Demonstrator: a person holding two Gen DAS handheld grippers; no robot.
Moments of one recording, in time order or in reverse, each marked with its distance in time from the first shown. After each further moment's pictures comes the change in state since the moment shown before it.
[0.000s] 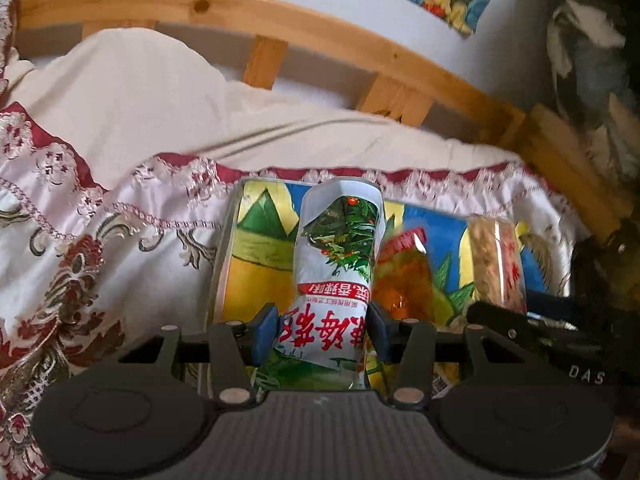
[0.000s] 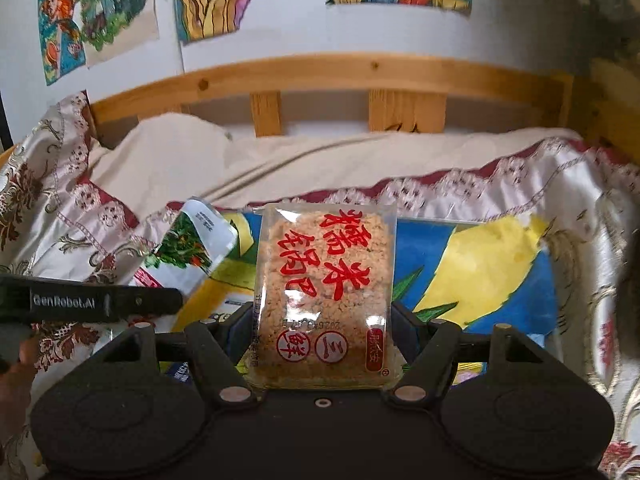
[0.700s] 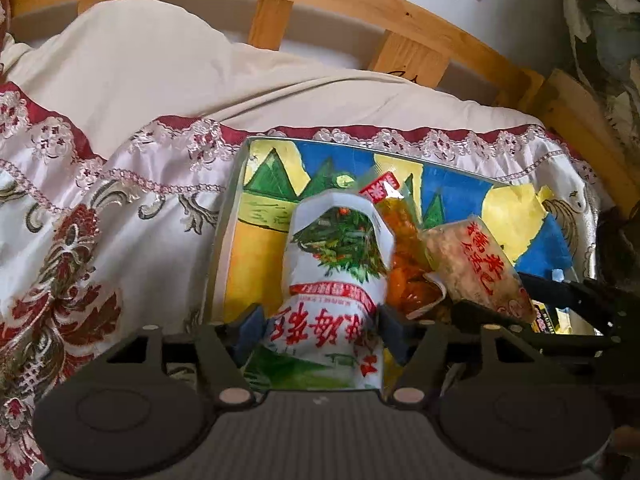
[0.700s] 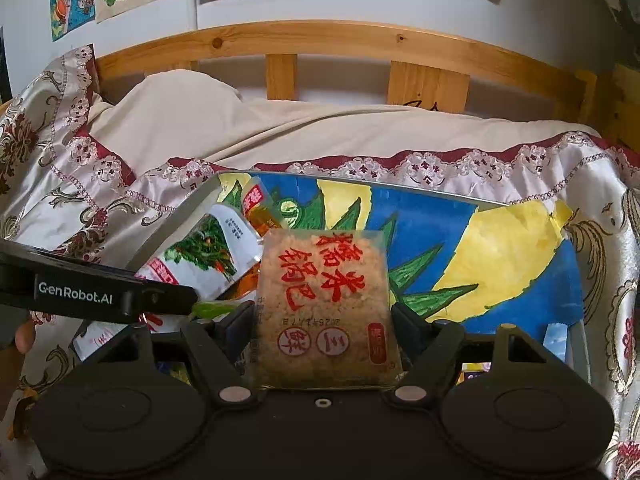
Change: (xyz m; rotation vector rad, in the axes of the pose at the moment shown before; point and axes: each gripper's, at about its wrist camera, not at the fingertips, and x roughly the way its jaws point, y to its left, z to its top) left arm 0.016 -0.002 -0.005 0.011 0.090 0.059; right arm 0.018 0.020 -0.014 -0.083 0.060 -0.029
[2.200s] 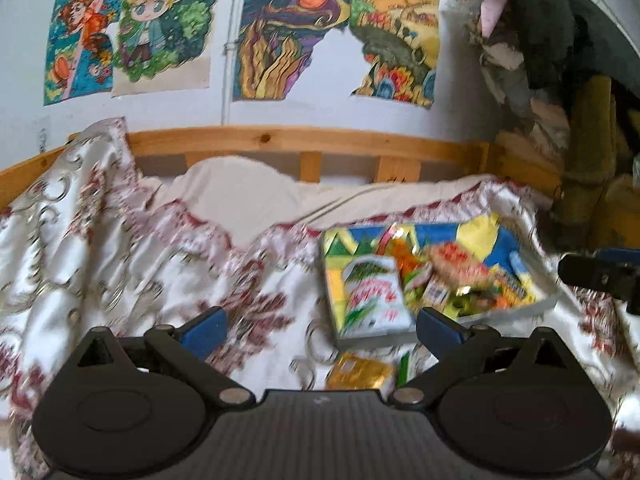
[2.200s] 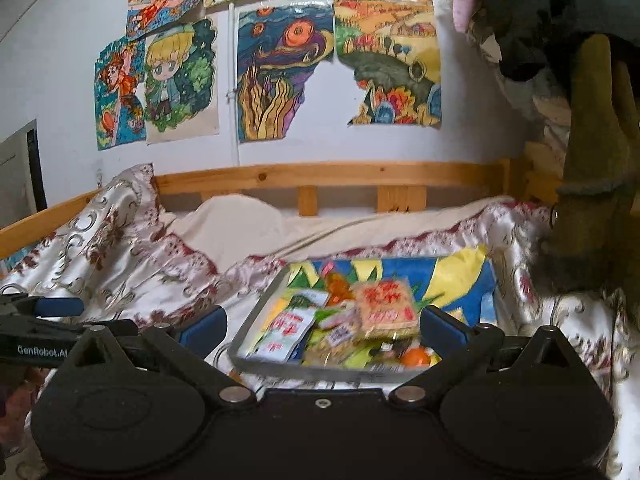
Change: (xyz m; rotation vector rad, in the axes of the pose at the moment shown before) left arm -0.227 0.029 -0.146 0.191 -0.405 0.133; right arm -0.230 0.085 -0.096 0.114 -0.352 -0.040
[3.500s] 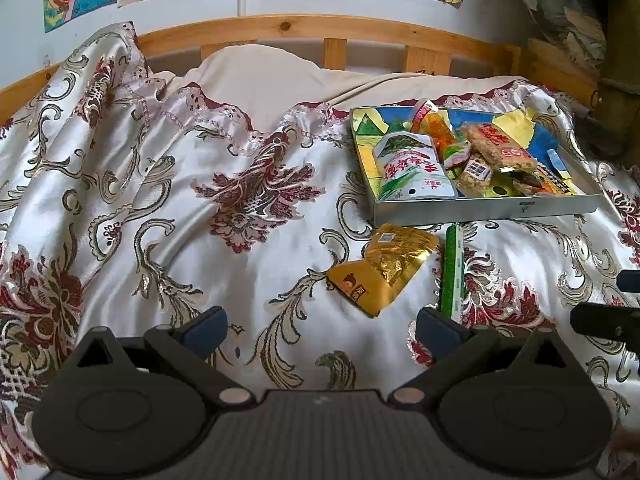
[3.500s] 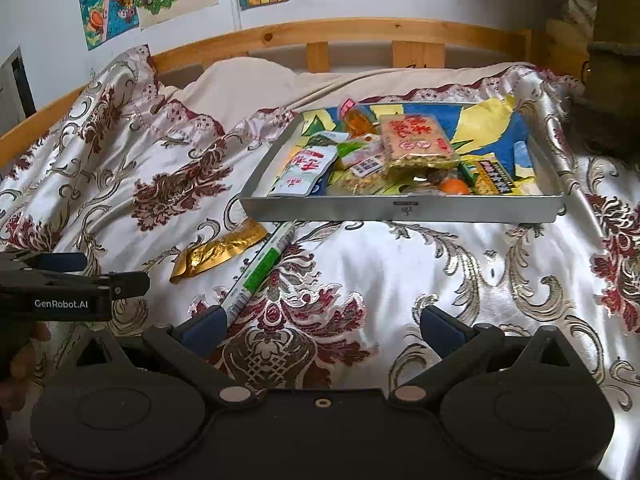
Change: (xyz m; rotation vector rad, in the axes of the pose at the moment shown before) left arm 0.037 0.015 -0.056 0.006 0.272 0.050; right arm 0.033 0.021 -0.072 0.021 0.363 0.017
